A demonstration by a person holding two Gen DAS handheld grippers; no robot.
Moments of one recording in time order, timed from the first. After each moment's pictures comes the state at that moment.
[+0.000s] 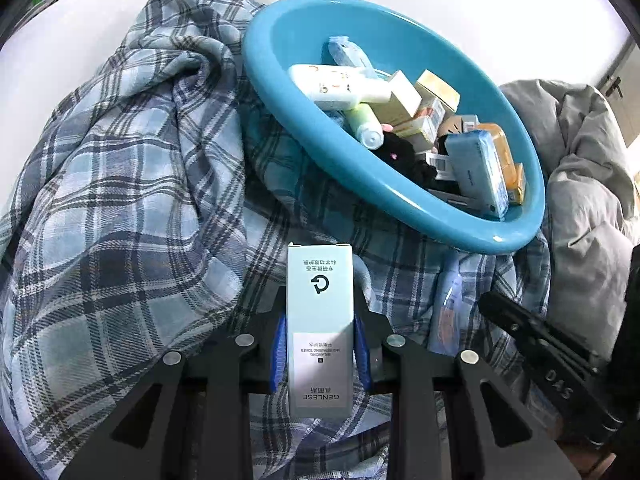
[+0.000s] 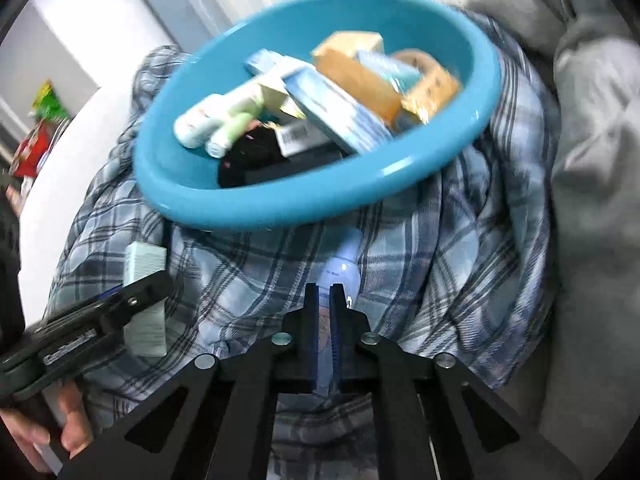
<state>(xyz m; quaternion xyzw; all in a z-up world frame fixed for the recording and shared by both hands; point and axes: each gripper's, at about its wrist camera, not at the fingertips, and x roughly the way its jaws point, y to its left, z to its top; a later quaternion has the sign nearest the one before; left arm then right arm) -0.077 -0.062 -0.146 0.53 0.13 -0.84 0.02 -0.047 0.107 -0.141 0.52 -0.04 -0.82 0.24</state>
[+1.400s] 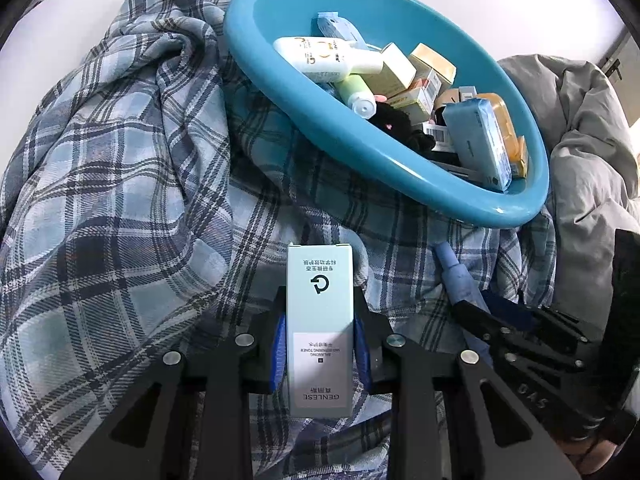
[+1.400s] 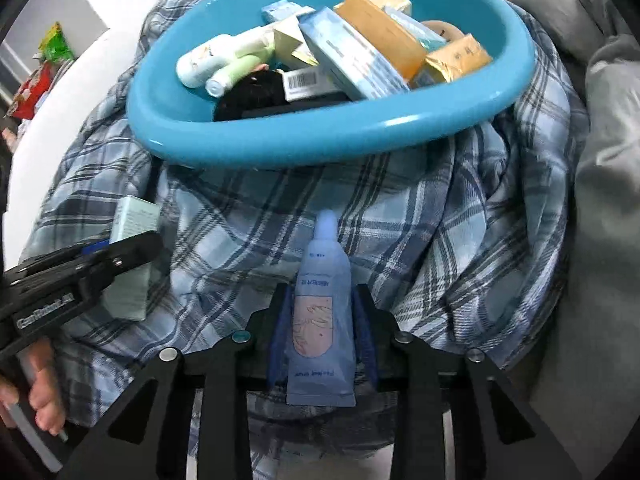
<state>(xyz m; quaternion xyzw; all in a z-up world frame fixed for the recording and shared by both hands) -0.021 -0.073 -0.155 0.56 0.12 -0.82 0.01 -0.049 0.103 -0.166 0.56 0.03 -0.78 0.26</state>
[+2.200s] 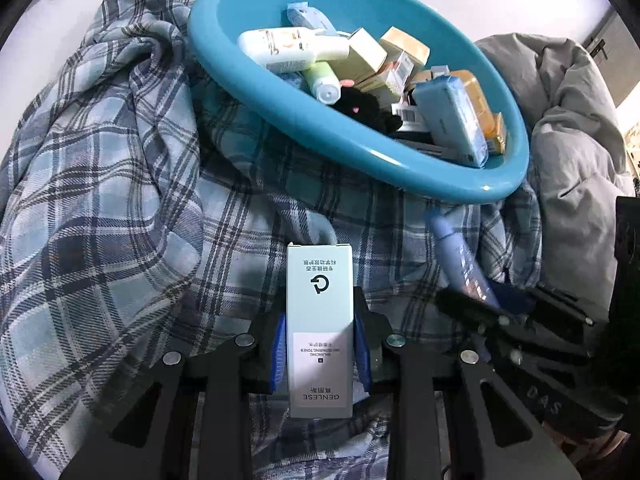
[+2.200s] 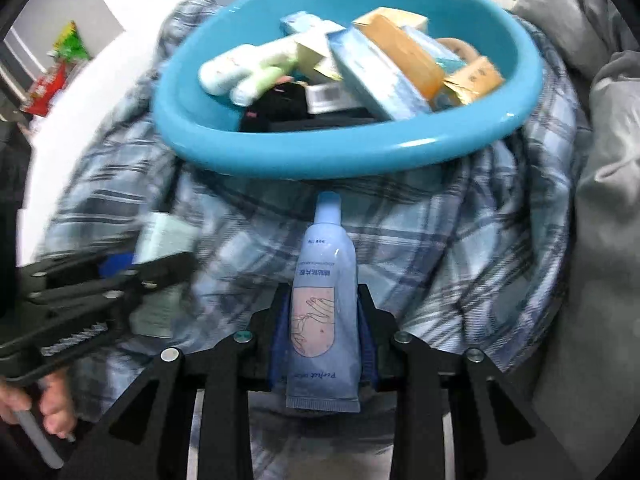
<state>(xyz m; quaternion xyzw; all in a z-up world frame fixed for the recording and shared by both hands) -0.013 -0.066 -0.149 0.57 0.10 -0.82 -0.02 -0.038 0.098 -0.152 0.55 0.02 -0.78 0.30</state>
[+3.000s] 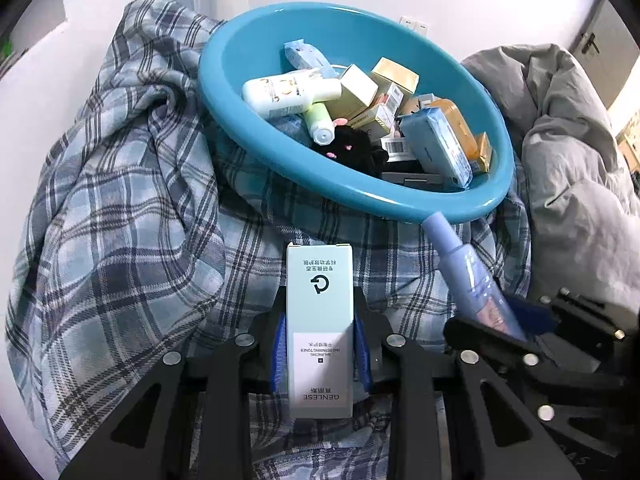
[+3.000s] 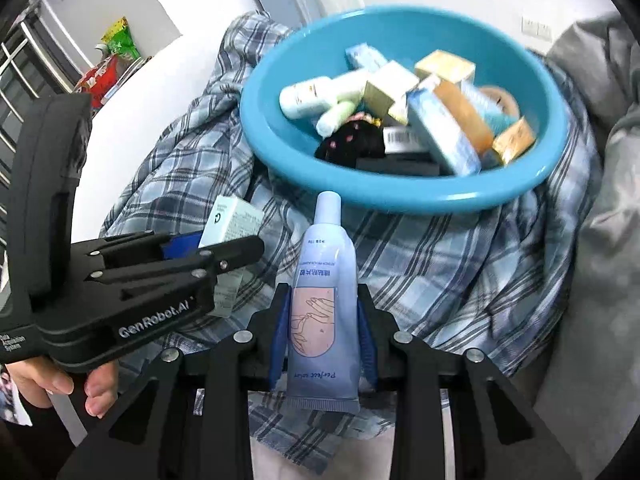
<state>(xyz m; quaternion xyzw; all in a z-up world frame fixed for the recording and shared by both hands) -0.006 -0.058 -0.120 0.53 0.07 -0.84 -0.01 -0.013 0.082 -0.108 0.51 0.03 -0.79 0.35</state>
